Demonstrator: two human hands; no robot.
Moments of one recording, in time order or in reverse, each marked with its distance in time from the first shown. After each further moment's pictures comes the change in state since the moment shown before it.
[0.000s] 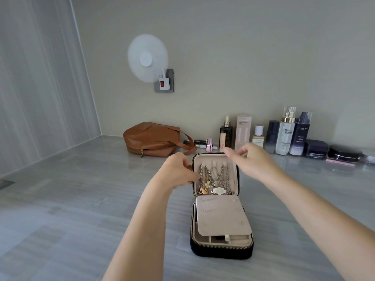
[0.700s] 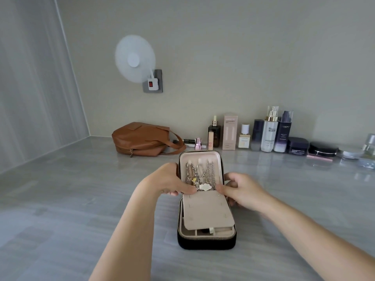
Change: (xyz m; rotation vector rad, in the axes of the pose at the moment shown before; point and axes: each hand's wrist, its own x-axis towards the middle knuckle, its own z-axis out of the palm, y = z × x) left_hand -0.012 -0.002 0.003 0.113 -0.285 -0.114; right_hand -0.036 0.046 0.022 0.274 -0.300 0.041
